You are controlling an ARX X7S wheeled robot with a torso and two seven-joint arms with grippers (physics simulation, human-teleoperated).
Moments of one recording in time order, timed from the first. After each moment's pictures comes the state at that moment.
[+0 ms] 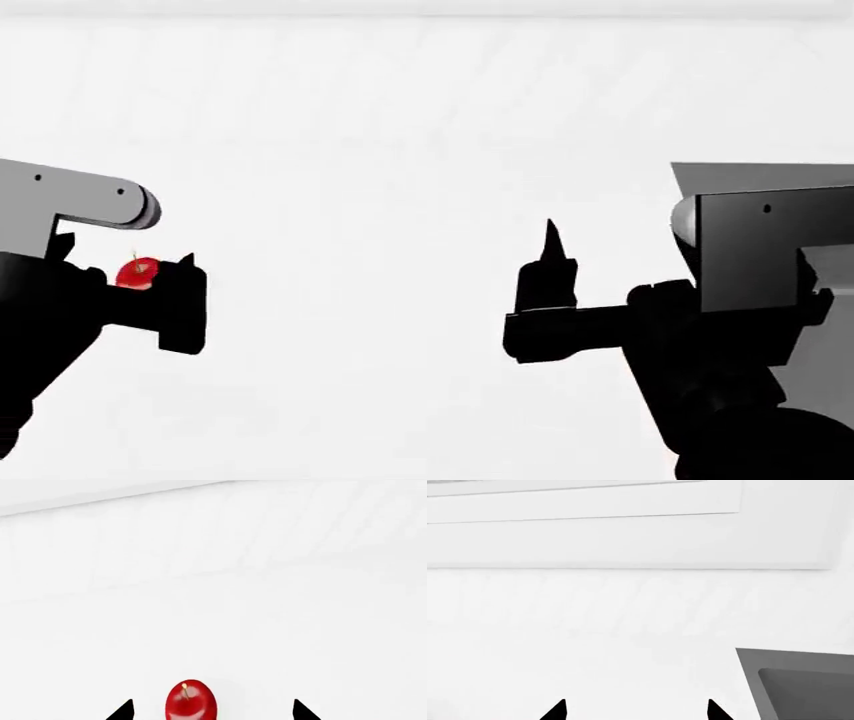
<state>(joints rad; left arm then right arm) -0.85 -0.37 0.23 0.17 -0.69 -1.22 -0.37 0.64 0.43 0.02 -0.45 0.79 1.07 0.25</state>
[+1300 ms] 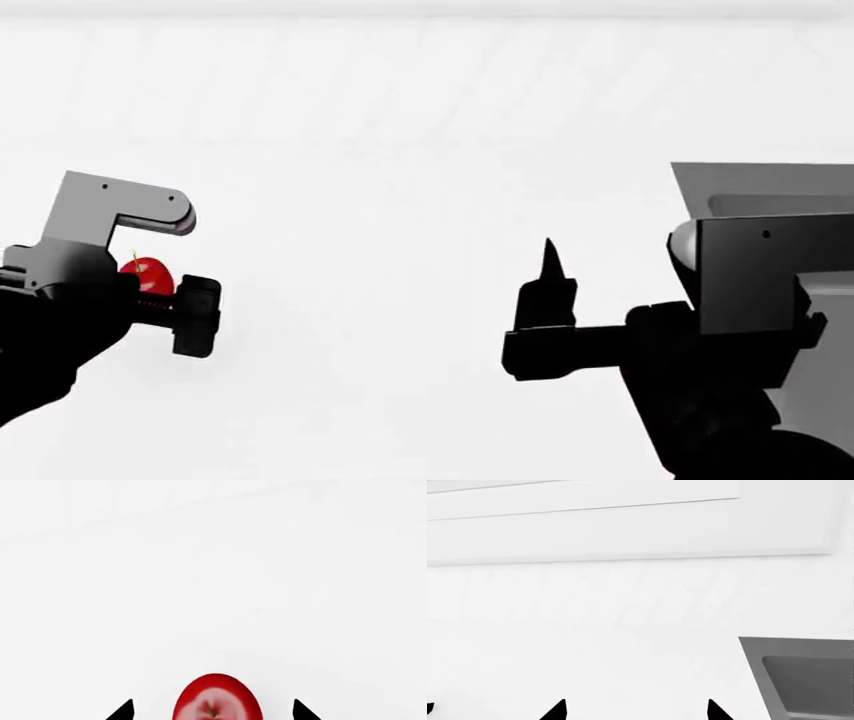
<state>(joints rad) -1.05 -0.29 0.44 -0.51 -0.51 -0.99 -0.18 0.58 0.44 0.02 -0.45 0.81 1.03 0.26</state>
